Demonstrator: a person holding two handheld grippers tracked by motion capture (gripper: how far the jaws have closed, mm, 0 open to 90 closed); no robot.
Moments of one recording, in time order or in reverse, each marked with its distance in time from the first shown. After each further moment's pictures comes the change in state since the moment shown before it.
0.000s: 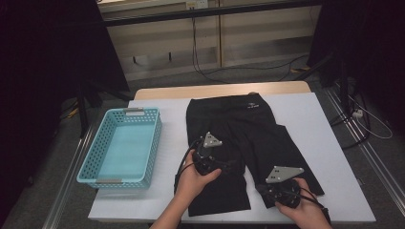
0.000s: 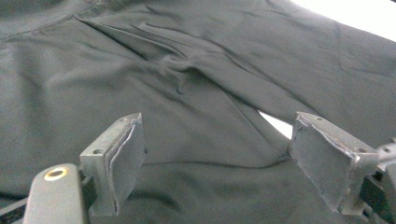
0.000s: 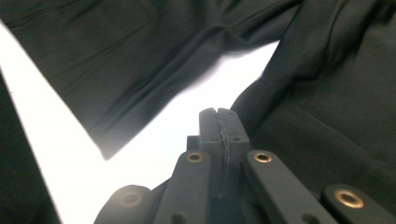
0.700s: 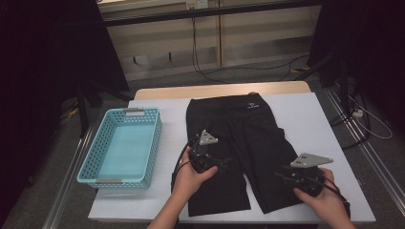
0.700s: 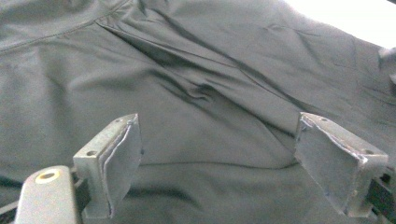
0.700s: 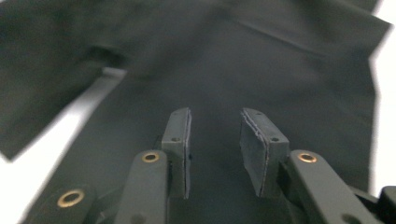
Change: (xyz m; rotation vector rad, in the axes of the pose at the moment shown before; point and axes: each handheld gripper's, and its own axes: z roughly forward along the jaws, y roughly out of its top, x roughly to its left) left arm 0.011 0.001 -0.006 -0.002 0.023 -0.004; right arm -0.057 -0.014 -0.034 -0.067 -0.233 0.126
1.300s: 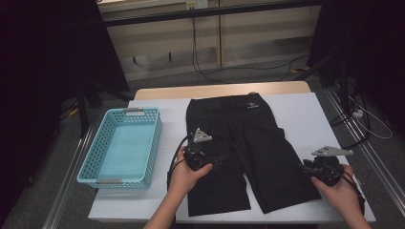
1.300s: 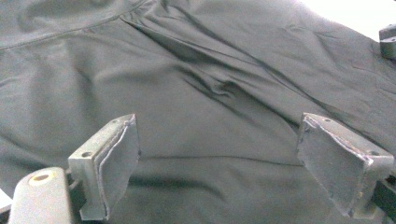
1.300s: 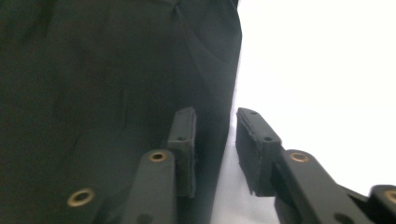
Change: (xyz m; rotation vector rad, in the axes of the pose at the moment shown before) left arm 0.015 -0.004 -0.004 -0.003 0.021 -0.035; right arm -0.053 -0.021 0.002 0.058 -0.121 0.186
